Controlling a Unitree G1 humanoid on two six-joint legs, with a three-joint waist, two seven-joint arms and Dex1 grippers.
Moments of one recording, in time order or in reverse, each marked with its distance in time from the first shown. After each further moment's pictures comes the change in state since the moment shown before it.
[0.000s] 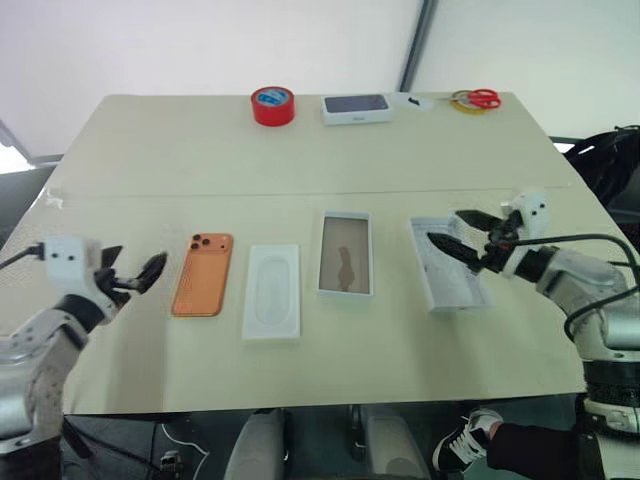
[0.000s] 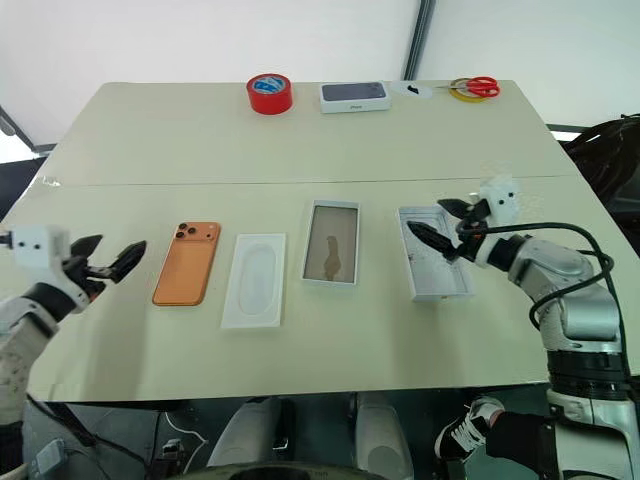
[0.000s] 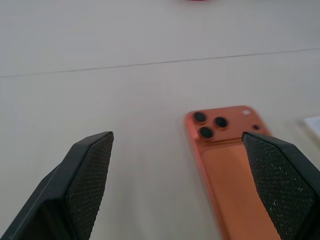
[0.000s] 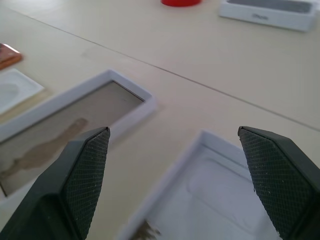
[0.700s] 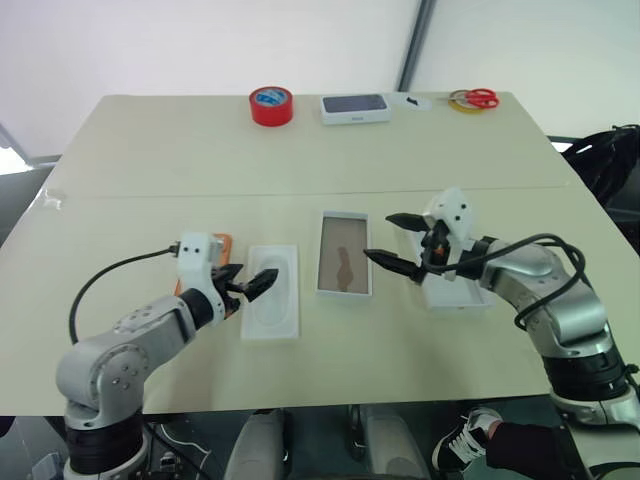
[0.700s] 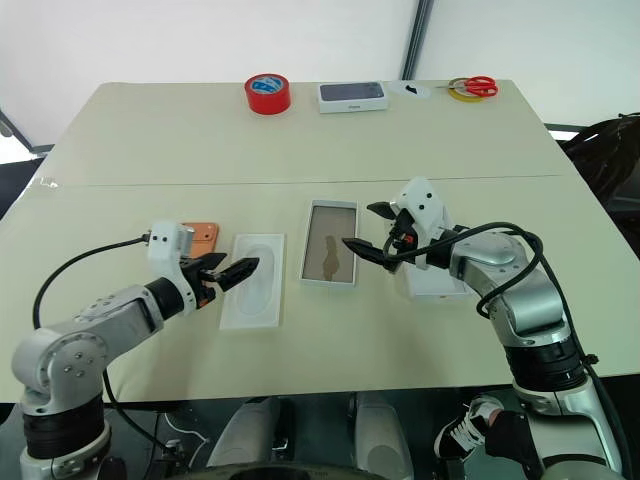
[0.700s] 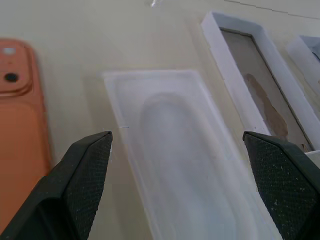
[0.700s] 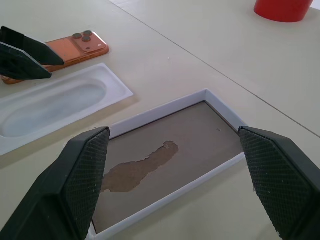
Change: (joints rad) left arm -0.164 -0.203 -0.110 -0.233 -0.309 0.653 0.311; right arm -0.063 0.031 0.209 -0.173 -0.041 0.084 -0.002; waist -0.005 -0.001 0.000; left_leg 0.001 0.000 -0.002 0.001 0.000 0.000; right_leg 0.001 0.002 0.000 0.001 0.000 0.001
